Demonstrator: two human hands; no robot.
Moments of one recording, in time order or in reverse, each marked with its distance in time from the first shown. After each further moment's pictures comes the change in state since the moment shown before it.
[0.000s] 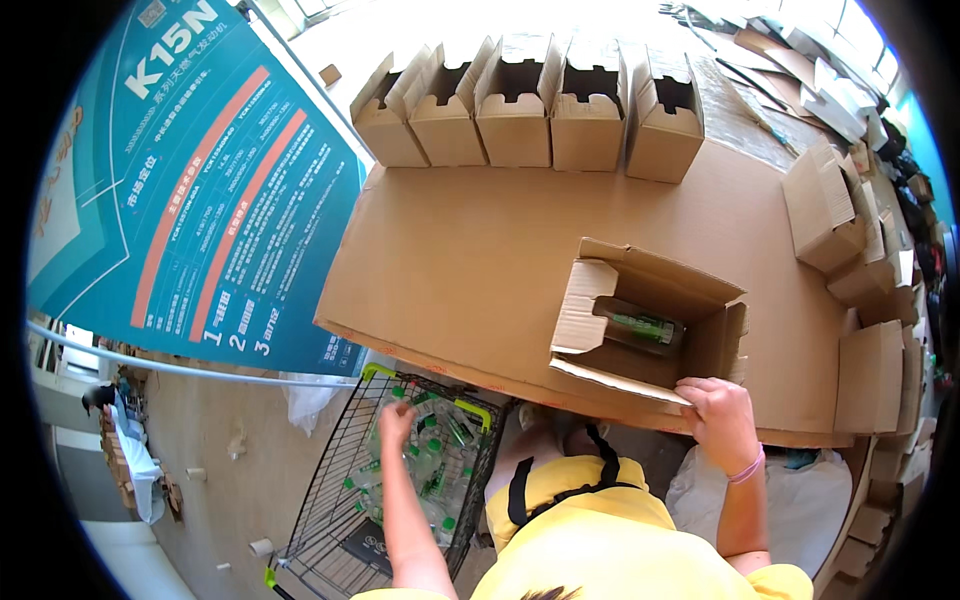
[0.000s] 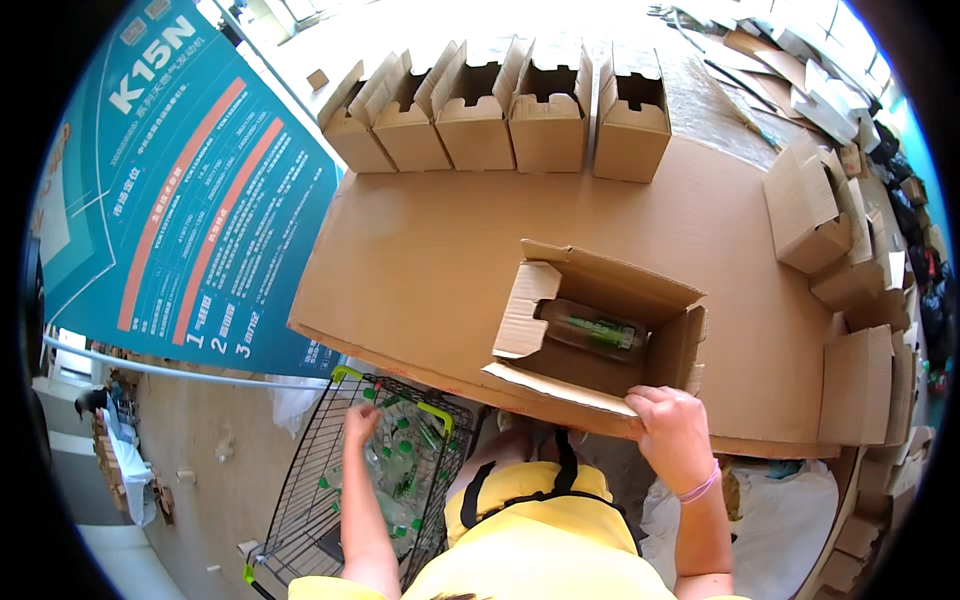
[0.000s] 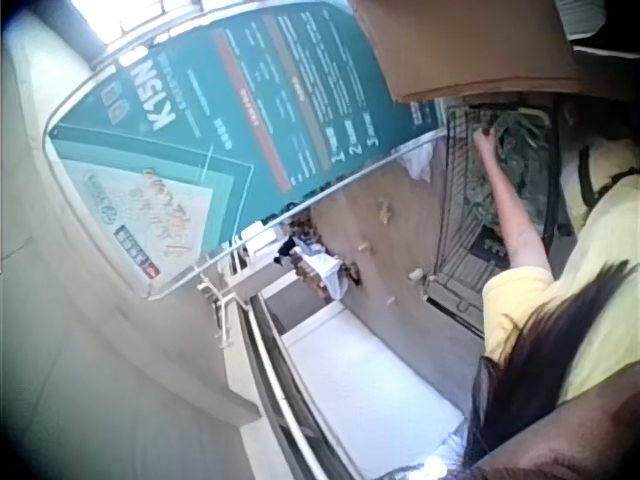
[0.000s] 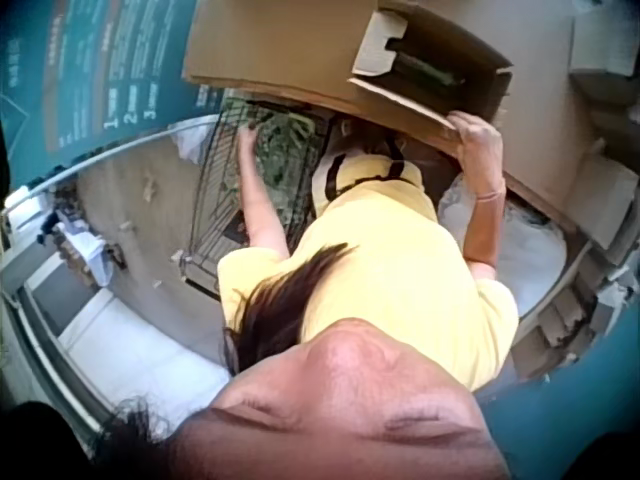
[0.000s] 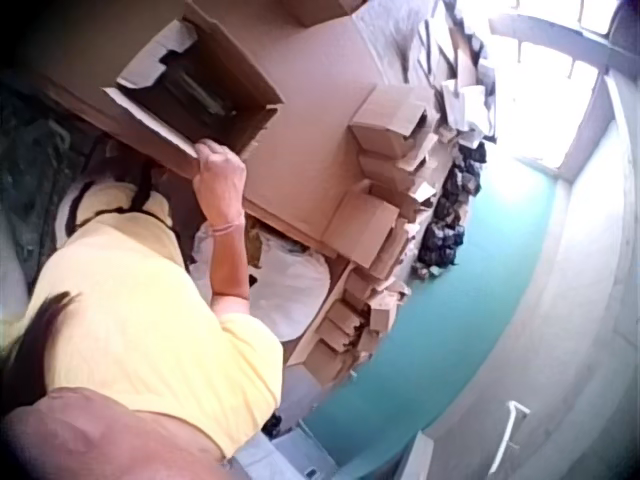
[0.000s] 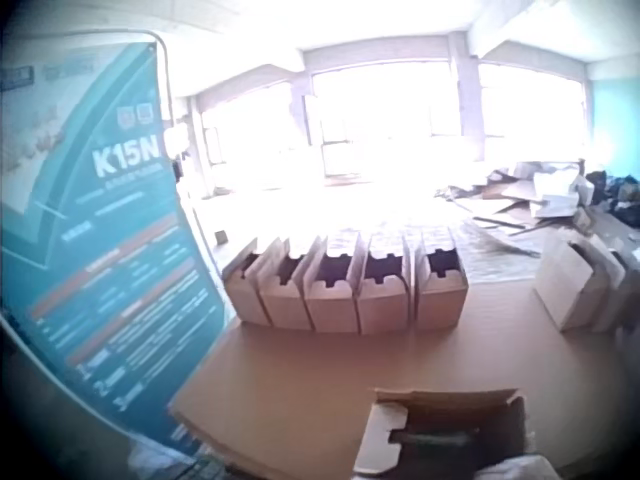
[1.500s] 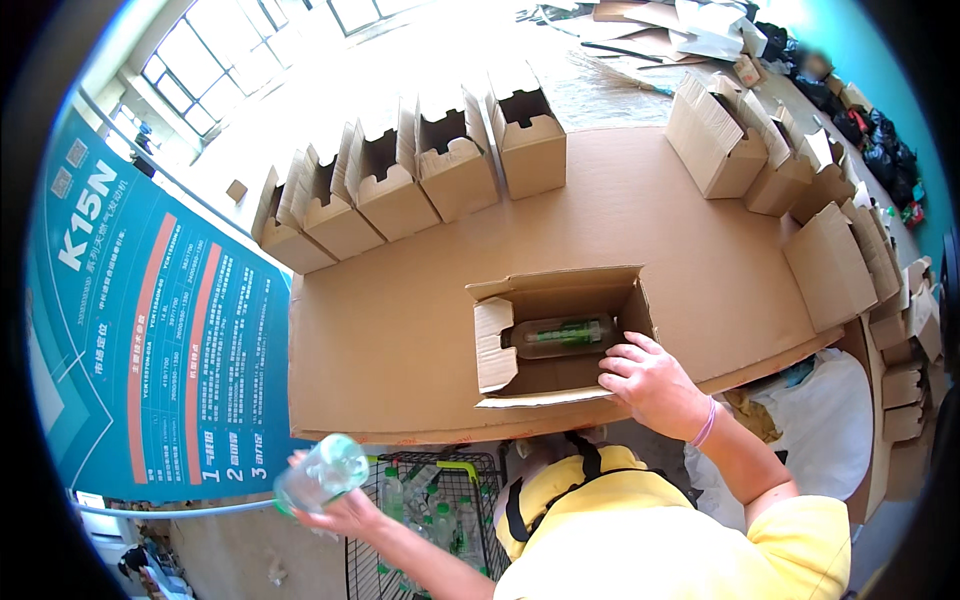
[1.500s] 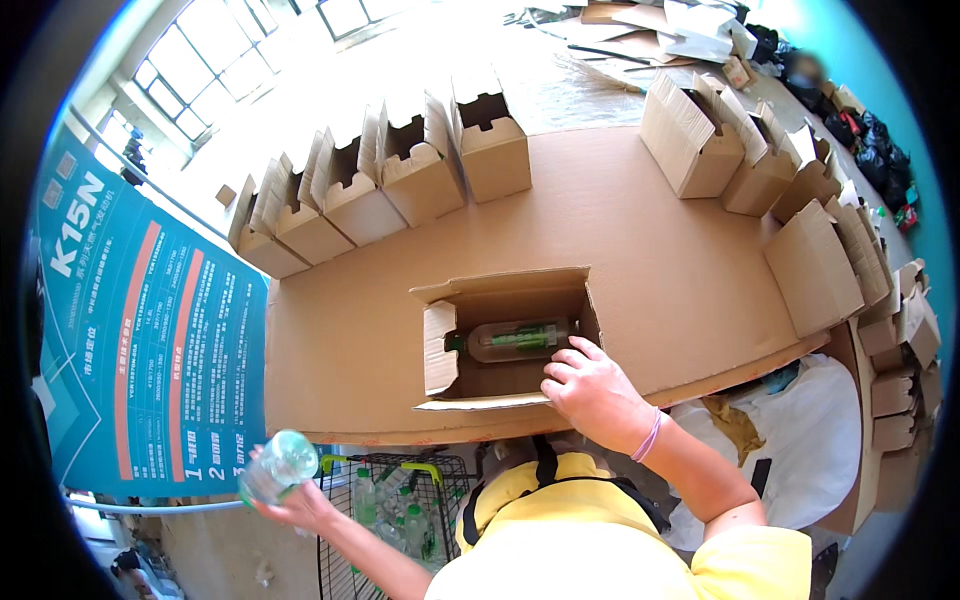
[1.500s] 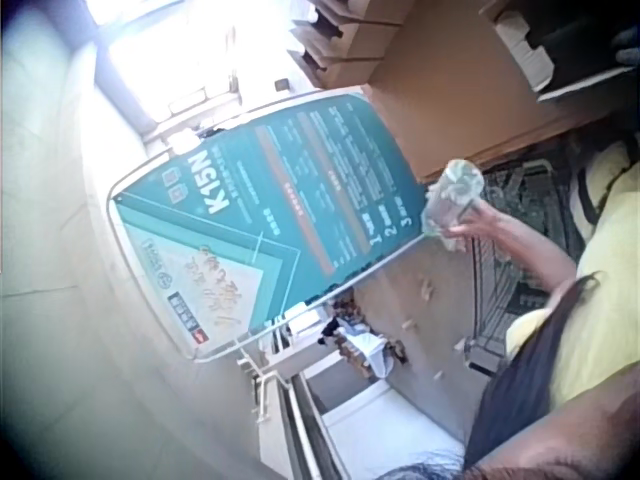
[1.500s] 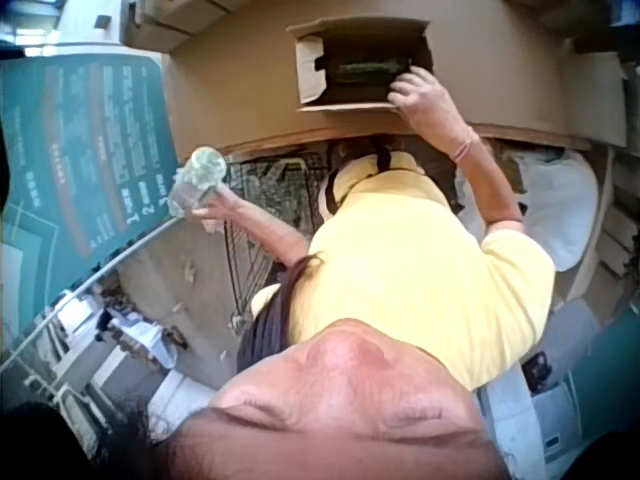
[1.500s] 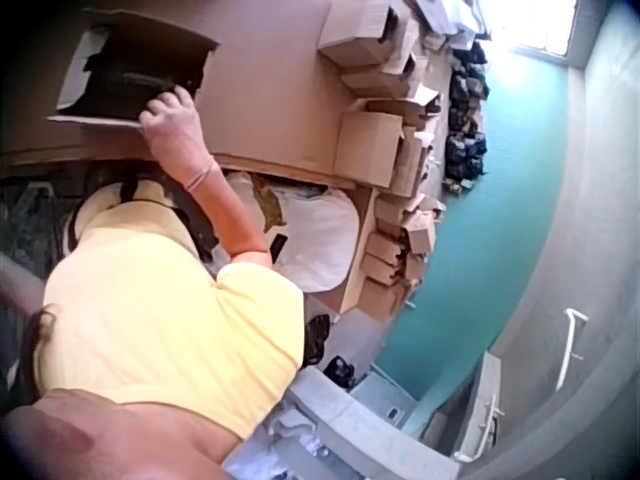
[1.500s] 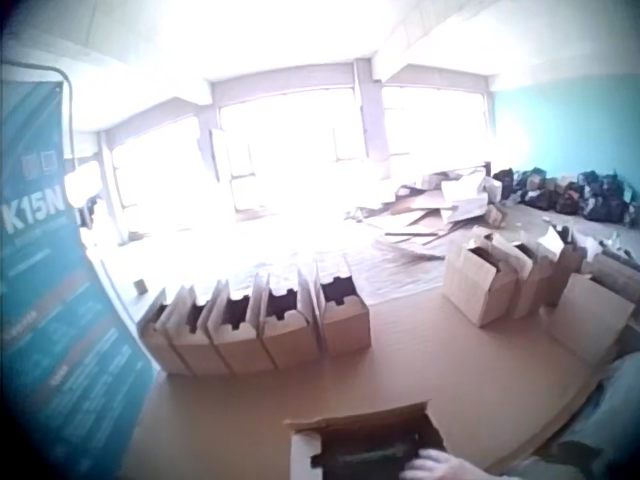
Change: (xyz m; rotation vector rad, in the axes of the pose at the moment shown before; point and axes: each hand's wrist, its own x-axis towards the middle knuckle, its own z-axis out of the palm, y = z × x) left_hand -0.093 0.216 -0.085 -1.968 0.096 0.653; right_hand 0.007 0.002 0.001 -0.194 0.039 -0.167
